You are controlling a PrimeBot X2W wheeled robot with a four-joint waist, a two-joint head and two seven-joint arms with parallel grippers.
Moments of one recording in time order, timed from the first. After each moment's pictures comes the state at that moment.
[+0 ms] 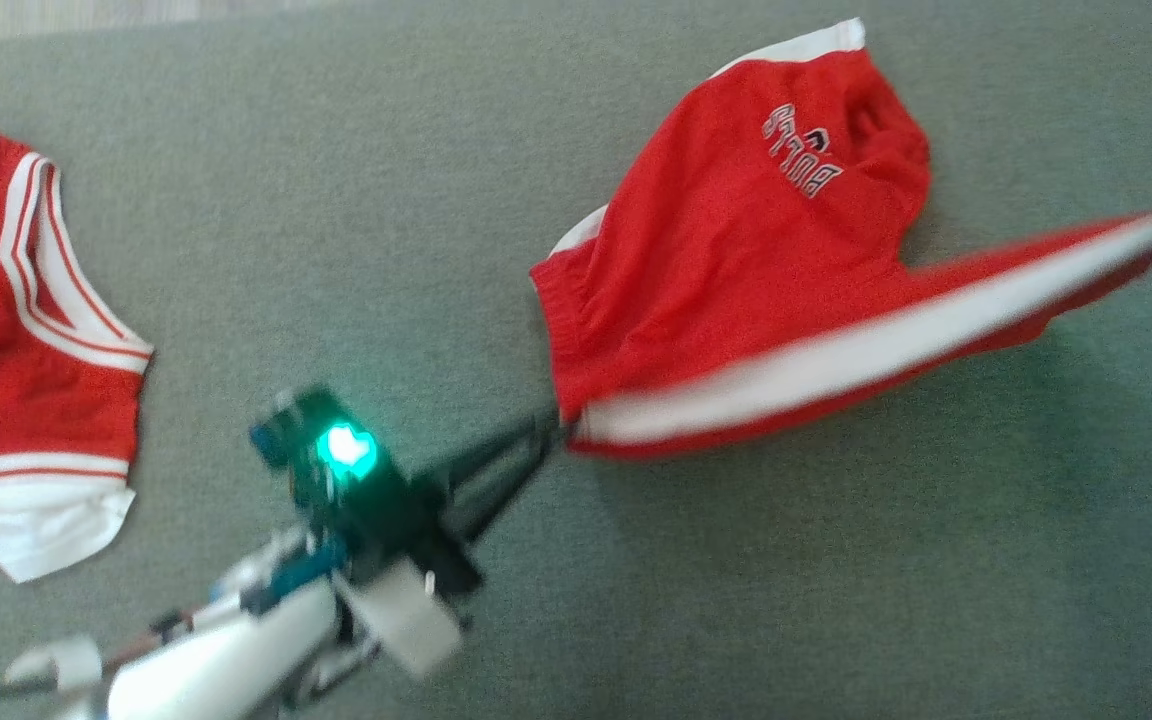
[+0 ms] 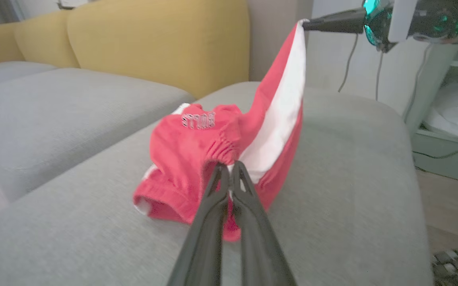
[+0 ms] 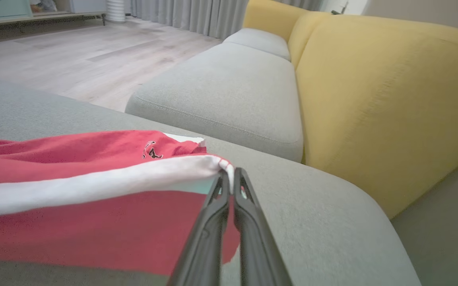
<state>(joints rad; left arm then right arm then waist) -0.49 0.57 -1.01 -0.05 -0.44 -0.04 -0.12 -0.05 -0.58 -0.01 -0.16 0.35 0.13 0.10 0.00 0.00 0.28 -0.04</state>
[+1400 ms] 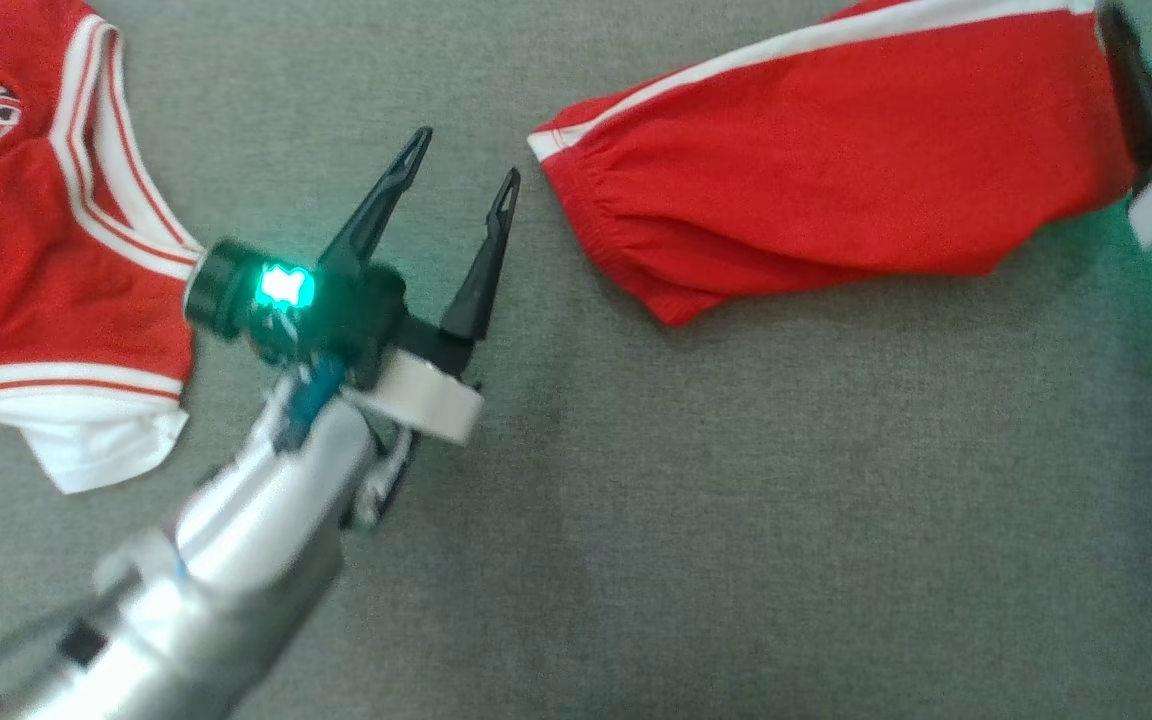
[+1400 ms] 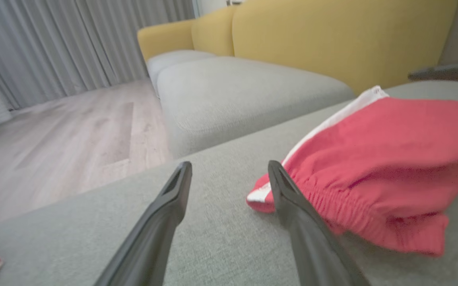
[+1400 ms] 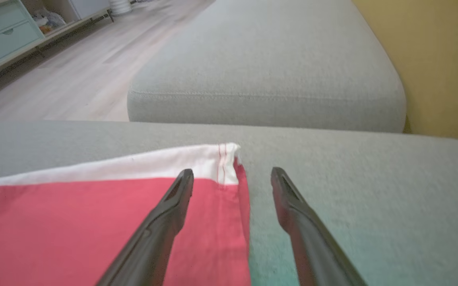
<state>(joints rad) -0.75 0.31 -0.87 0.41 -0.48 0.17 -0.25 -0.87 -0.59 0.57 0.68 0.78 0.13 -0.05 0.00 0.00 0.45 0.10</state>
